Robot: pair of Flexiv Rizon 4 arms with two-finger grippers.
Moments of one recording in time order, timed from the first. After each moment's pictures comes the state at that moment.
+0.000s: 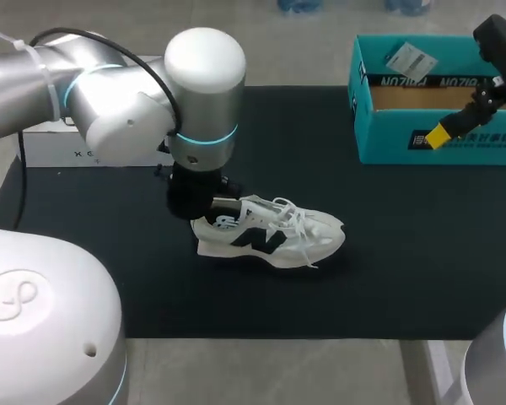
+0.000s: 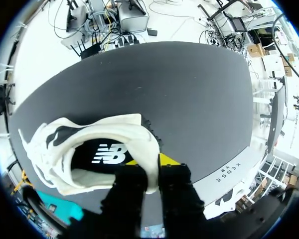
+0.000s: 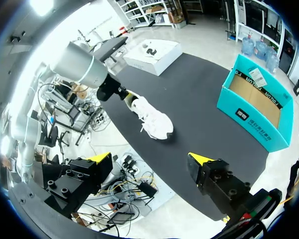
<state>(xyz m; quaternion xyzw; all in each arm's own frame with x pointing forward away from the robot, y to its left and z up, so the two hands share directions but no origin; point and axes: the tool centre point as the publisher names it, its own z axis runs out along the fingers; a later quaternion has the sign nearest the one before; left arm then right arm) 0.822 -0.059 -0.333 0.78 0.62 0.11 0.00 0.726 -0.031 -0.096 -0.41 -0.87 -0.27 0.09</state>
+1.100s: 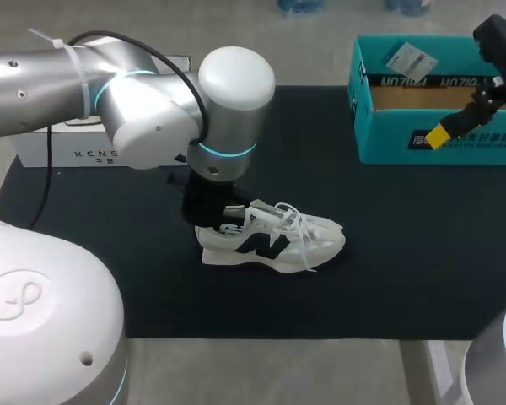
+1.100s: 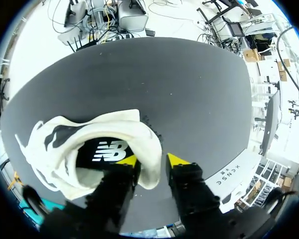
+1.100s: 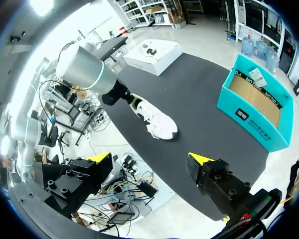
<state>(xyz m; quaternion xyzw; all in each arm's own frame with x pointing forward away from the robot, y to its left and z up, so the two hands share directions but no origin) 0.825 -0.068 -0.354 0.77 0.63 0.13 -0.02 0.726 -0.031 -0.096 -0.41 -0.87 -0.27 0.09</state>
